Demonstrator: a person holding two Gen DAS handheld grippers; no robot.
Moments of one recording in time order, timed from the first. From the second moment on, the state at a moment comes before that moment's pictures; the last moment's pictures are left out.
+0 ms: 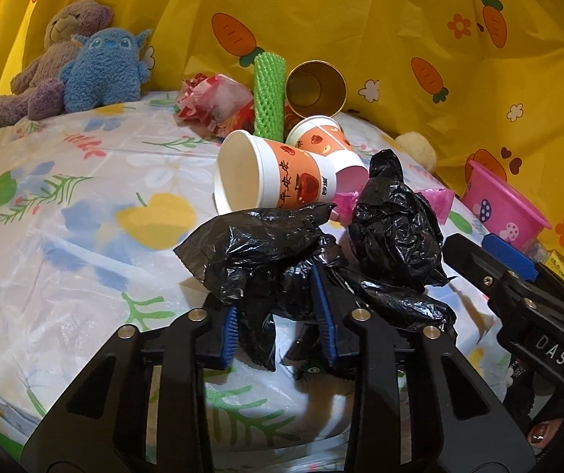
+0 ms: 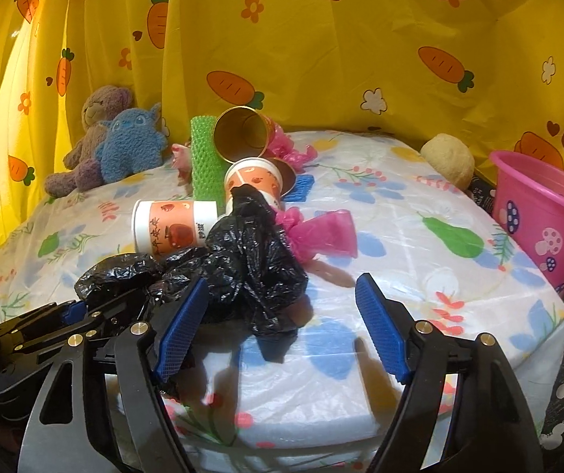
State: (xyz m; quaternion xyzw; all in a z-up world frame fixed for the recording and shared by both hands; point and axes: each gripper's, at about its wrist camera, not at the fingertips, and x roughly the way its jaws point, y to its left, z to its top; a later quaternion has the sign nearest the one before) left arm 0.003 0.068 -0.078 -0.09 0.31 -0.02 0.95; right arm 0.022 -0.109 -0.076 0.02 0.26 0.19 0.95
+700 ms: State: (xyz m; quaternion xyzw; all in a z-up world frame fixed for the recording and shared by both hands) left arm -0.017 0.096 -0.054 -0.11 0.27 0.02 0.96; right arm 0.026 -0.109 -0.082 0.04 0.28 0.25 0.92
